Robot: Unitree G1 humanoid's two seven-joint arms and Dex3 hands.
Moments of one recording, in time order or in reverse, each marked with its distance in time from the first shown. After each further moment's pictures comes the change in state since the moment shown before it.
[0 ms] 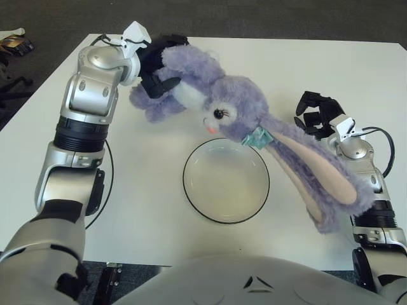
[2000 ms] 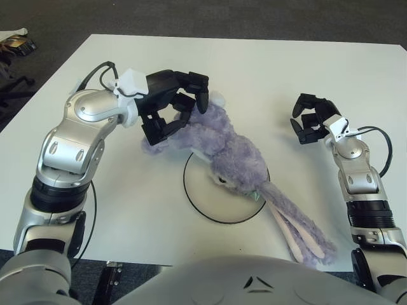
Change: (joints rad) left arm 0.302 0.083 0.043 -0.535 -0.228 0.042 0.054; right arm 0.000 0.003 0.030 -0.034 -0.043 0.061 -0.007
